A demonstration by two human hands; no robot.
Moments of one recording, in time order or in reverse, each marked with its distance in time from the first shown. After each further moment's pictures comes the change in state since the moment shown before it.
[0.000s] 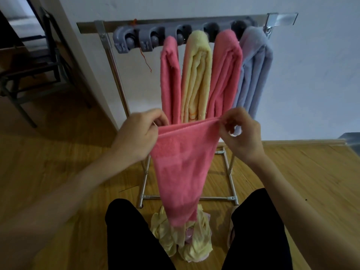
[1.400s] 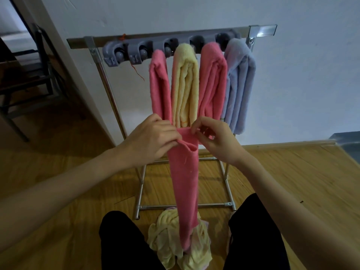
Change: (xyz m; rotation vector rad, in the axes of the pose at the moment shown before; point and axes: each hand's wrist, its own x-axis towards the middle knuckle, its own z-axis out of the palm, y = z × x) left_hand 0.029 0.005 0.017 0.433 -0.168 0.651; right_hand 0.021 -0.019 0.005 0.084 -0.310 -0.007
